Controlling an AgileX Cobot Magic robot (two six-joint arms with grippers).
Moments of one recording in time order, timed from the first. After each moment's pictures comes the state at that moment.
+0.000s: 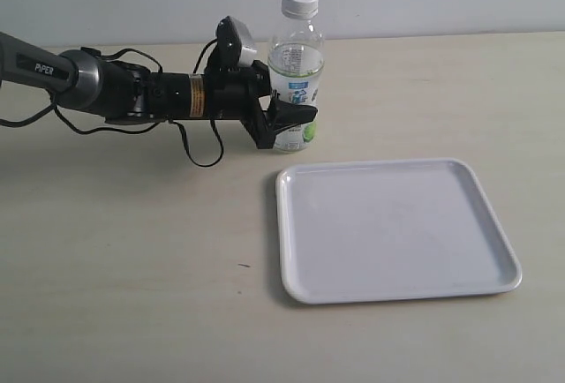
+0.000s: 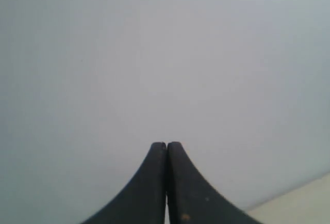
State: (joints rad) left arm -0.36 2.46 -1.55 1.27 -0.97 -0.69; right arm -0.21 0.01 0.00 0.06 -0.26 0.38
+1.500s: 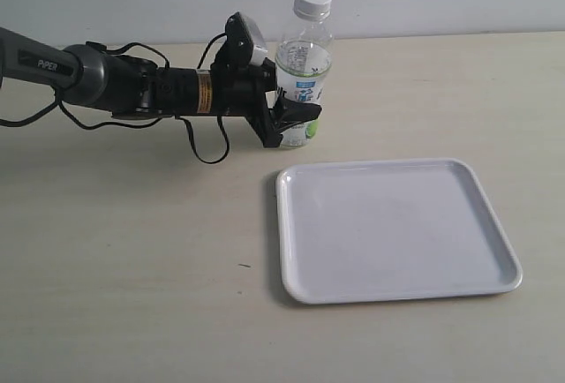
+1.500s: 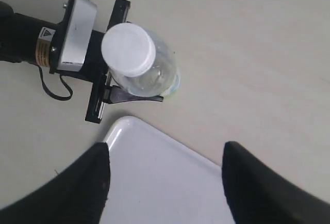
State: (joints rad) left arm -0.38 2.45 -1.56 1.27 -0.89 -0.65; right arm 0.12 1.75 -1.78 0.31 1.22 -0.30
